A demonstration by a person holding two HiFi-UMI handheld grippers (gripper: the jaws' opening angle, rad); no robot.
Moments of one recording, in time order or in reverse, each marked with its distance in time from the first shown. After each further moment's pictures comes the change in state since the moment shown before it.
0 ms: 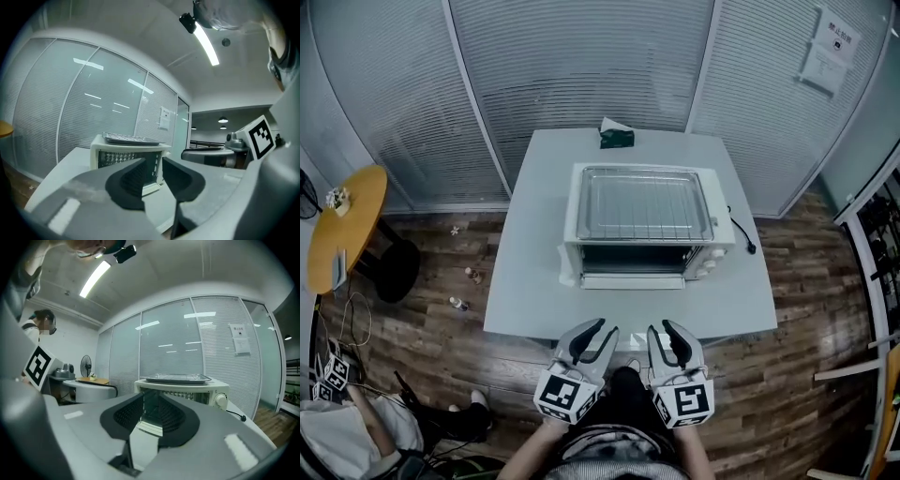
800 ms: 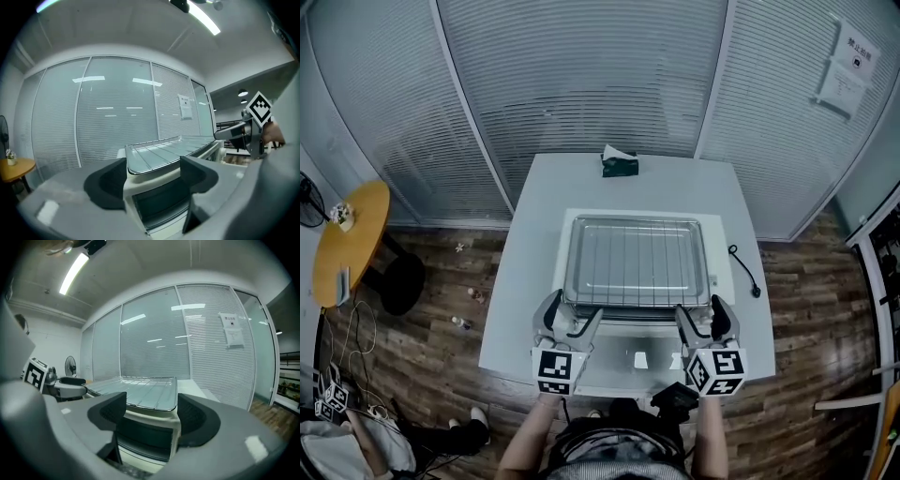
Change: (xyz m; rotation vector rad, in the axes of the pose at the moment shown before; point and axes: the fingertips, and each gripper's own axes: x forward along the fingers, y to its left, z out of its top) left arm 0.114 0.148 0.036 0.214 0.068 0.307; right arm 0.121 -0.177 0.023 0.092 0.066 -0.105
